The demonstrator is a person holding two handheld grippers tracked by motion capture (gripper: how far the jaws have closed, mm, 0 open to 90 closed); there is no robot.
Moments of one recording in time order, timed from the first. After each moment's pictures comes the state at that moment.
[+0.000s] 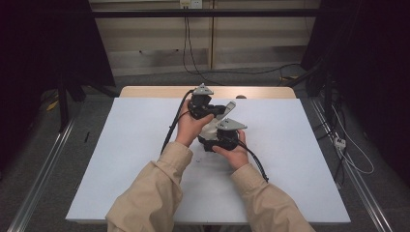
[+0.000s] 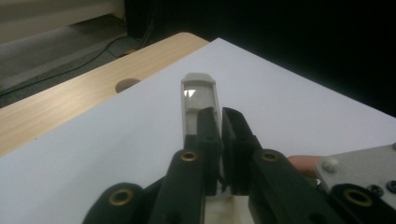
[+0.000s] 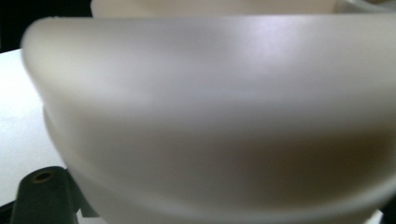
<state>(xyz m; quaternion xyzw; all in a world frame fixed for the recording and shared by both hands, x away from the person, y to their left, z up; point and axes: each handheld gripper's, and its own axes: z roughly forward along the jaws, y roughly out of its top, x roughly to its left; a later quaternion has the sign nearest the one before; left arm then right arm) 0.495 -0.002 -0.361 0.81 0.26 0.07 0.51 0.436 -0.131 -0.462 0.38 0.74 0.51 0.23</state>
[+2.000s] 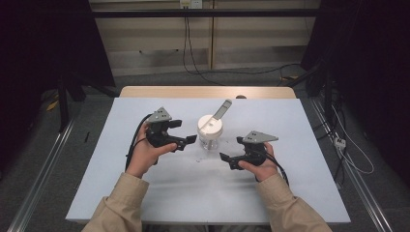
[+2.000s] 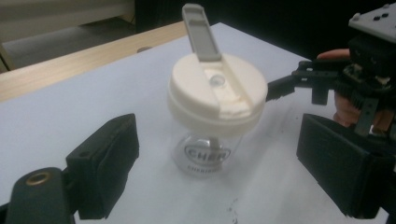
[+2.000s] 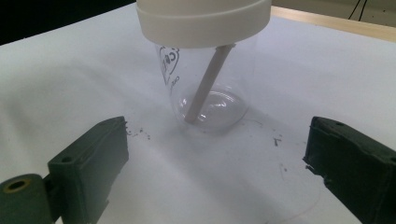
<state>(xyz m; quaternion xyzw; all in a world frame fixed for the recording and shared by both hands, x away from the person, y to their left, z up) 0.427 0.110 -0.377 0.80 0.27 0.08 0.53 0.371 -0.199 -0.447 0.38 0.76 0.50 0.18</state>
